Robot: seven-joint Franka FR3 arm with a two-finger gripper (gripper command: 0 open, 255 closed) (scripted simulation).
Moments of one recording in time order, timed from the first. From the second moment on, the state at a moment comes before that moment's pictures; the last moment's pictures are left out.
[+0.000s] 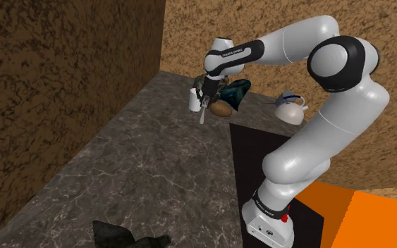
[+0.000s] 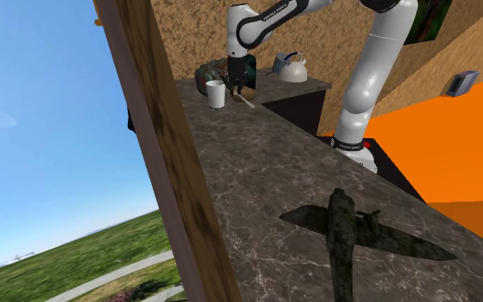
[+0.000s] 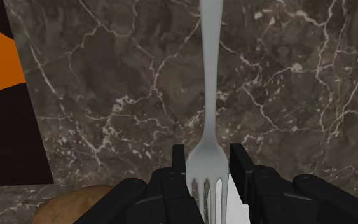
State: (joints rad) arm -0.49 -0.11 0.20 -2.22 -0.01 2.17 0.70
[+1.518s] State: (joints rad) arm -0.50 0.01 0.20 -2.33 -0.04 2.40 0.73
